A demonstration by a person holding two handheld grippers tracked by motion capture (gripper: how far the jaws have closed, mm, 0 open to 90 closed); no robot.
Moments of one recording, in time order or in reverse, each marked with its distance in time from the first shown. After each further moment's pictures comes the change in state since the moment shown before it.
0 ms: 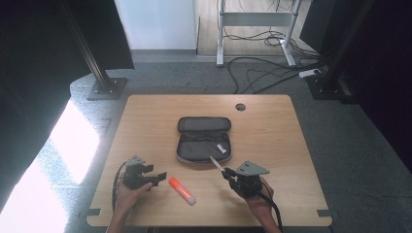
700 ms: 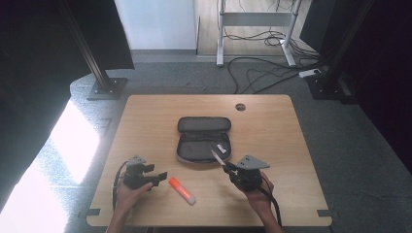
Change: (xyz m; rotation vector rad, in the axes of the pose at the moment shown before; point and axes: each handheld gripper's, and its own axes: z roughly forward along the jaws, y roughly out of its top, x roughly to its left) left arm -0.001 0.002 -0.001 -0.007 -0.015 0.007; right arm -0.009 0.012 0.005 -0.012 -0.027 0.006
